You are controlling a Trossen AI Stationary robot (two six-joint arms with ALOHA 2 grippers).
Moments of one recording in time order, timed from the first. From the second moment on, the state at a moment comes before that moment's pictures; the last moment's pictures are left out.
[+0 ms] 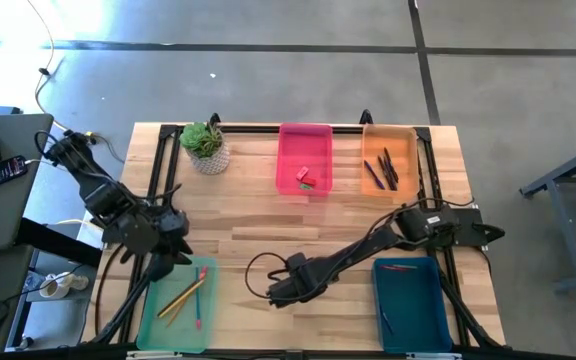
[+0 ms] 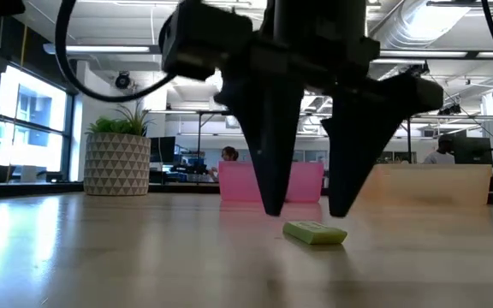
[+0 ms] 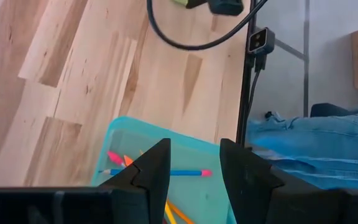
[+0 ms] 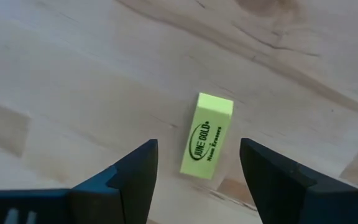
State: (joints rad) left arm -0.63 0.86 0.95 -0.98 -0.17 -1.00; right arm 0.44 2.34 1.95 -1.08 0.02 1.55
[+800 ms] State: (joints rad) left arm -0.56 0.81 0.95 -0.98 -0.17 -0.83; right arm 0.44 2.38 1.95 -1.10 0.00 1.70
